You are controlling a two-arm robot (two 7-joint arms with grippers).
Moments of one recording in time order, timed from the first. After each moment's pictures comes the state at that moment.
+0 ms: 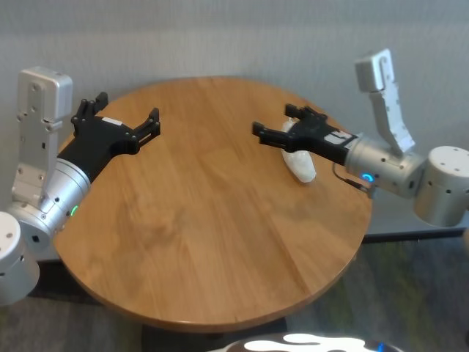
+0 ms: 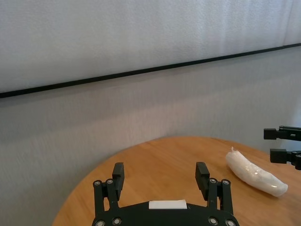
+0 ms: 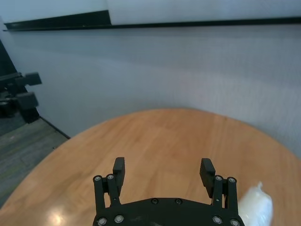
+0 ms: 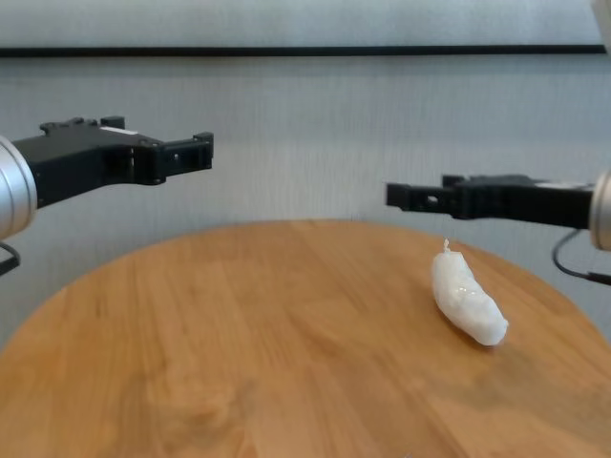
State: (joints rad) left arm -0.10 0.33 0.24 -1.73 -0.25 0.12 -0.12; right arm 0.53 0.46 -0.58 -1.23 0.66 0.13 0.45
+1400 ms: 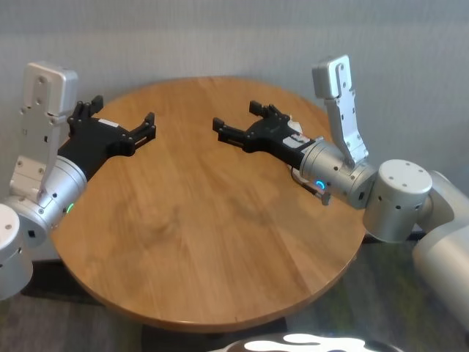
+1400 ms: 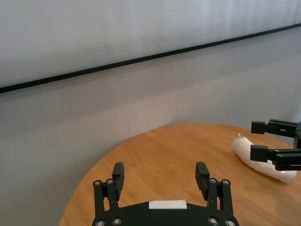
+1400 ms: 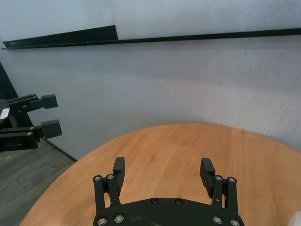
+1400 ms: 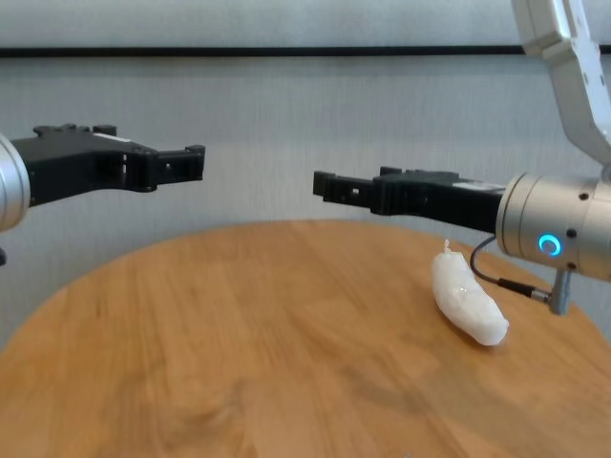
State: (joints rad) left arm -0.10 0.30 0.20 -1.75 -0.17 0.22 -0.15; right arm 0.48 0.32 -0.56 -1.27 0.55 0.09 0.35
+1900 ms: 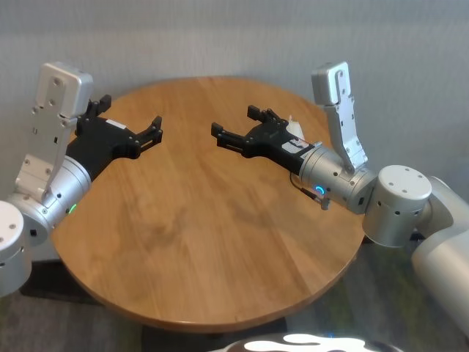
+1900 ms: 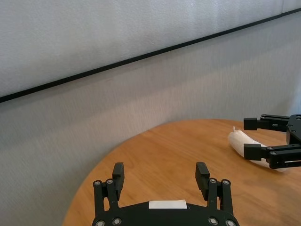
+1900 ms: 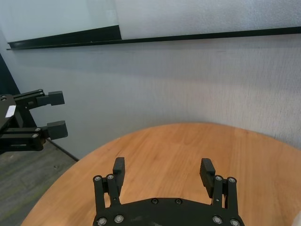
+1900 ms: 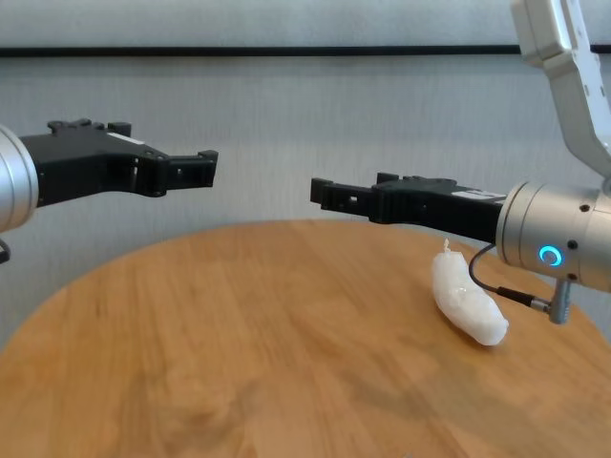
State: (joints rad) left arm -0.11 0.31 0.21 -1.75 -0.13 0.22 -0.18; right arm 0.46 0.30 -0.54 -1.27 0.54 0.09 0.37
